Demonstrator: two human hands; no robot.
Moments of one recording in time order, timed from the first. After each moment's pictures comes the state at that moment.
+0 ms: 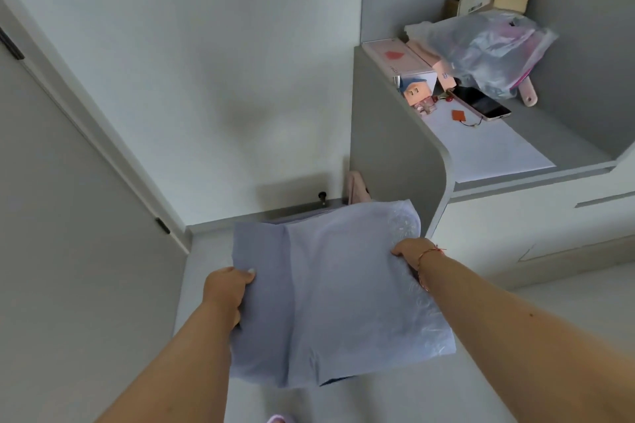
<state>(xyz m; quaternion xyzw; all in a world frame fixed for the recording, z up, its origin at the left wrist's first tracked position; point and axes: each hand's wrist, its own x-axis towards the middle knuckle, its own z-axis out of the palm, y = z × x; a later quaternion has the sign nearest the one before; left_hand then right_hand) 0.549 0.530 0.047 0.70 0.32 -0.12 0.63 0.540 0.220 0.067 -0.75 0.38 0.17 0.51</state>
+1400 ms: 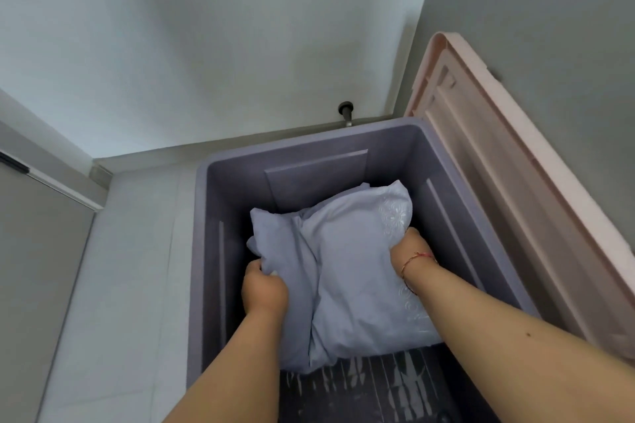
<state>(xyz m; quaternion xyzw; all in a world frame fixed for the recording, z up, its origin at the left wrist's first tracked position) 0.807 0.492 -0.461 0.77 0.34 -0.13 0.52 0.827 0.270 -0.461 -0.82 0.37 0.20 0.39</state>
